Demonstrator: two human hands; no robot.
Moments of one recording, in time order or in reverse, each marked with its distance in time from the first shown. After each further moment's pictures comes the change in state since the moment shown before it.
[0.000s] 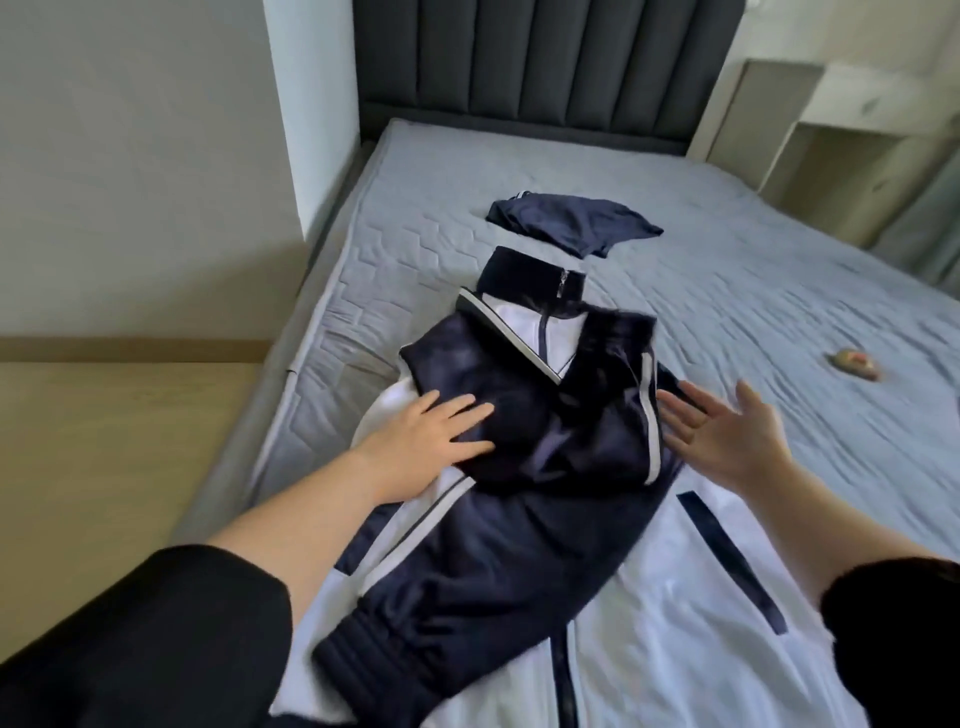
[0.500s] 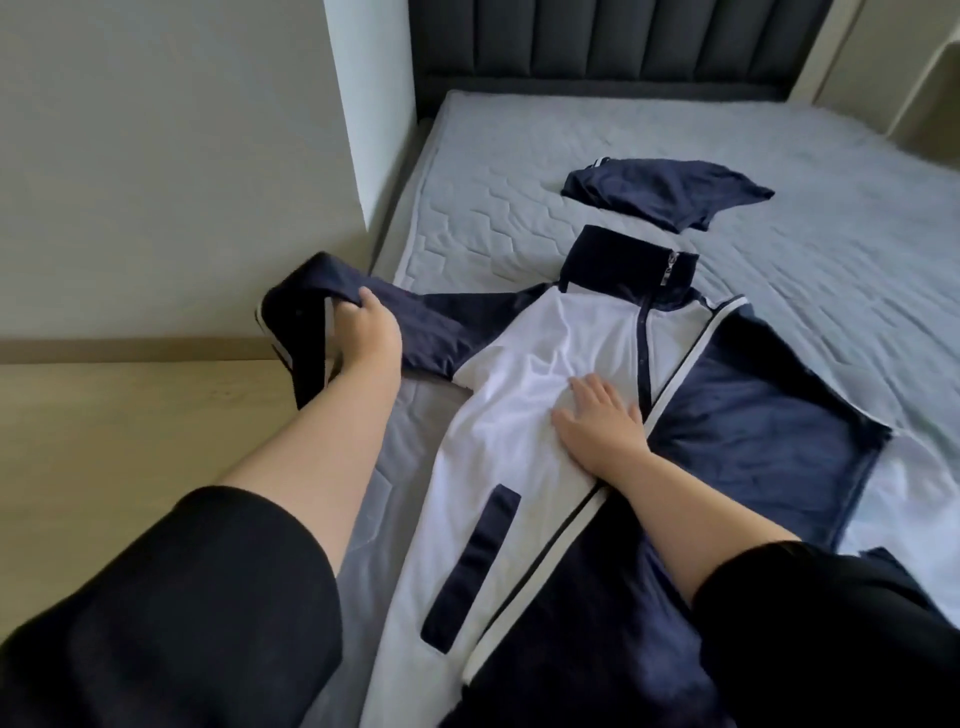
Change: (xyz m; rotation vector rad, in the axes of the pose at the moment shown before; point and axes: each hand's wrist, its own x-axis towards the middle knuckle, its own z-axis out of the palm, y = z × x) left_hand 0.015 -0.138 -0.001 -1.403 0.867 -1.643; right_hand 0.069 0.156 0.152 -1.765 -0.146 -0.368
